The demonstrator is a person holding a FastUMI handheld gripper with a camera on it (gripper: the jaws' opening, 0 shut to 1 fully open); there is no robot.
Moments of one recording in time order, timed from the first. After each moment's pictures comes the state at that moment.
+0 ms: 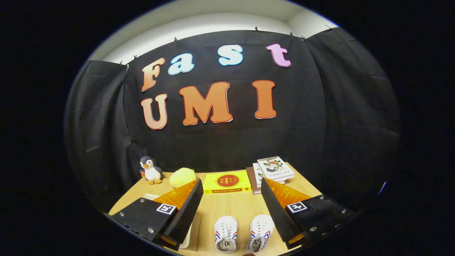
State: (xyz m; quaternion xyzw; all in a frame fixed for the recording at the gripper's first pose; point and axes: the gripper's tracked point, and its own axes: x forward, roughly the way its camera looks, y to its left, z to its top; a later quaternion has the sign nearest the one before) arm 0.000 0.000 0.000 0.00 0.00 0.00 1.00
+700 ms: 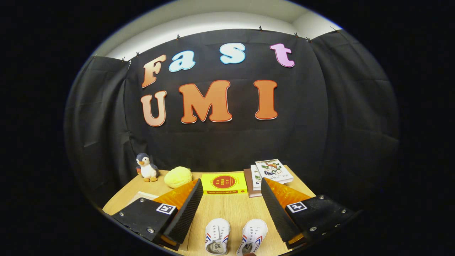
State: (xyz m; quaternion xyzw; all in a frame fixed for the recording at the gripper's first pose) arm 0.023 -0.017 0.001 -0.02 0.00 0.01 1.00
